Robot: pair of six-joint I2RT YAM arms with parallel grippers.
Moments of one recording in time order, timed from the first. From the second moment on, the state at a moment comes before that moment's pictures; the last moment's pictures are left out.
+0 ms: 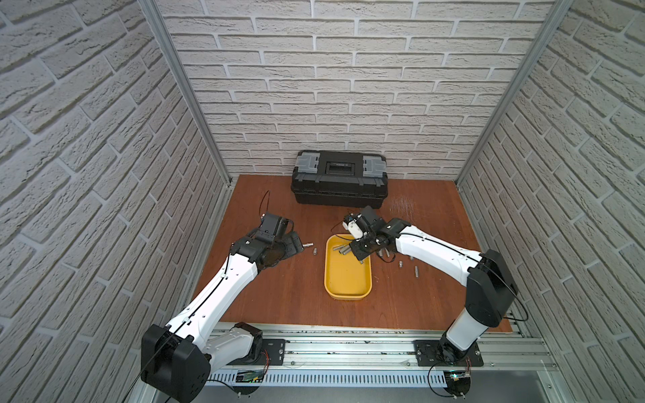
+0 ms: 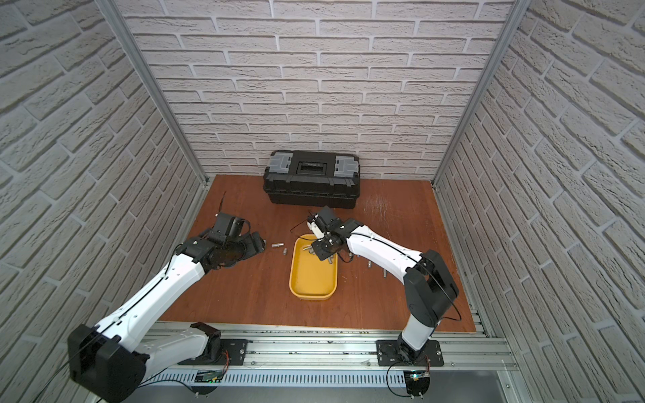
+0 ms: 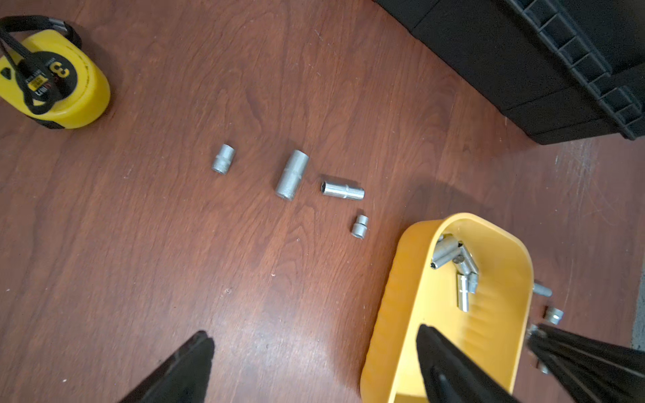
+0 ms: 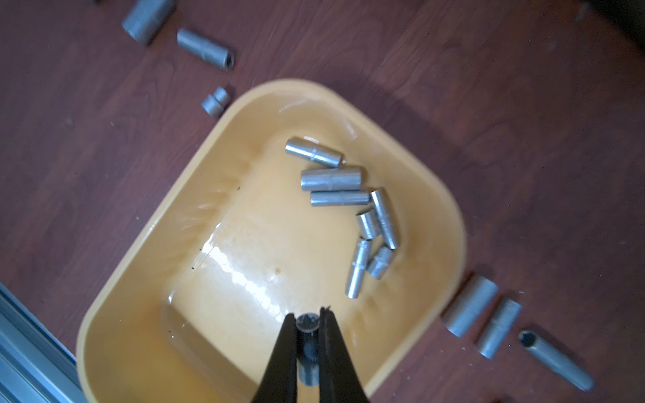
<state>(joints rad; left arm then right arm) -0.39 1.14 0.96 -0.81 -0.06 -0.74 0.63 1.65 1.32 -0.75 -0.01 0.12</state>
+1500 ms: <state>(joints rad) -0.62 1.41 1.05 -0.67 -0.04 -0.68 0.41 1.60 0.88 -0.63 0.09 0.35</state>
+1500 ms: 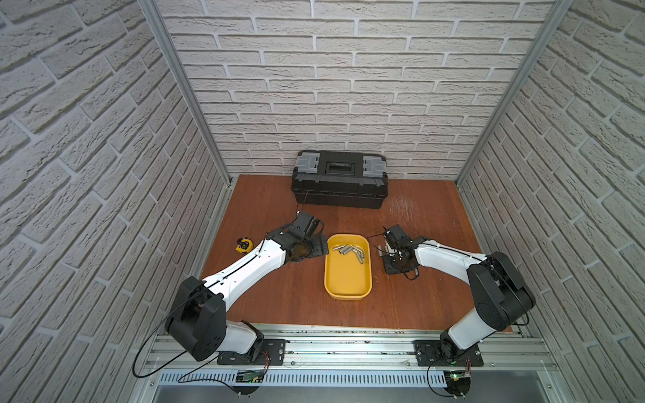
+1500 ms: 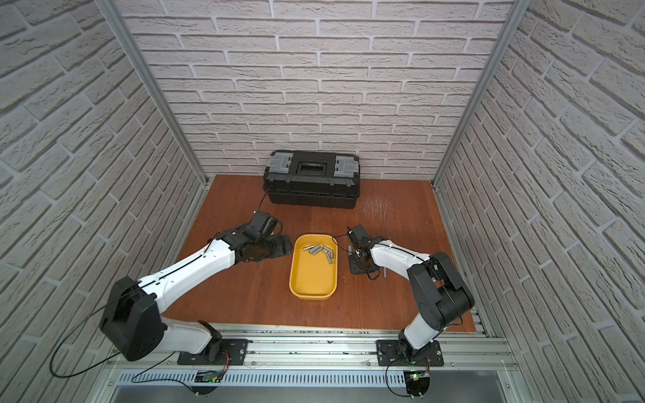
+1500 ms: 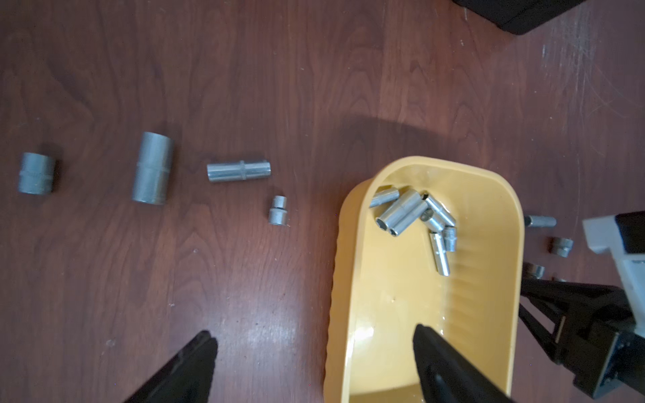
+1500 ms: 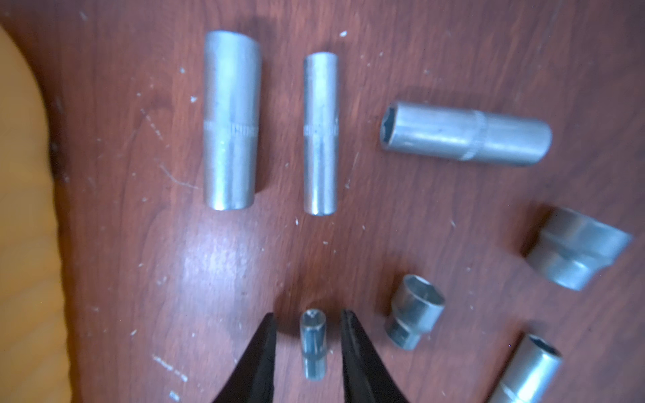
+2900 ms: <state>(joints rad) -0.85 2.12 1.67 -0.85 0.00 -0.59 0.41 1.28 0.92 -0.76 0.07 0.34</state>
